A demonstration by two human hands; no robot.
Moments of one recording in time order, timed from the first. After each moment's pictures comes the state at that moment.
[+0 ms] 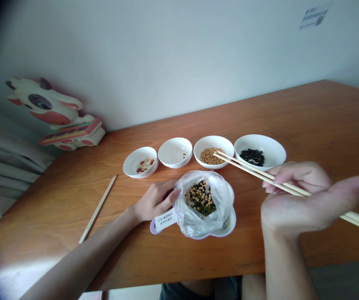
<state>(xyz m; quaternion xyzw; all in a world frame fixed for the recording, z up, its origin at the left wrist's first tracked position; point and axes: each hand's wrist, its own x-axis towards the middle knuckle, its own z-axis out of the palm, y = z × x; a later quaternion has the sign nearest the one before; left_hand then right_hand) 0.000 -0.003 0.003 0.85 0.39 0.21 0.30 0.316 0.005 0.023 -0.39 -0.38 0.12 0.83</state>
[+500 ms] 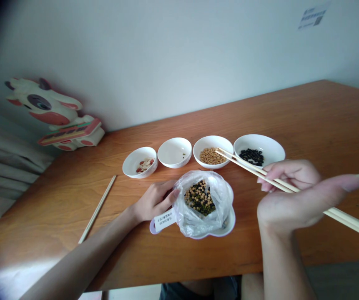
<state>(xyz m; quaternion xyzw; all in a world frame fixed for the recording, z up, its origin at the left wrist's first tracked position) 0.001 -0.003 0.003 0.85 0.39 0.20 0.30 0.304 0.006 0.028 -0.45 -0.35 0.11 0.81</state>
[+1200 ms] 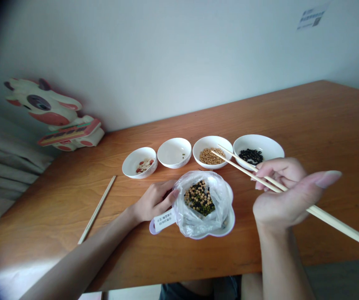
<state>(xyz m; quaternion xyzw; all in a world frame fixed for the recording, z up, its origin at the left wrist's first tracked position) 0.000 -0.002 0.001 0.85 0.39 0.21 0.29 0.289 -0.006 0.038 -0.50 -0.39 0.13 0.77</state>
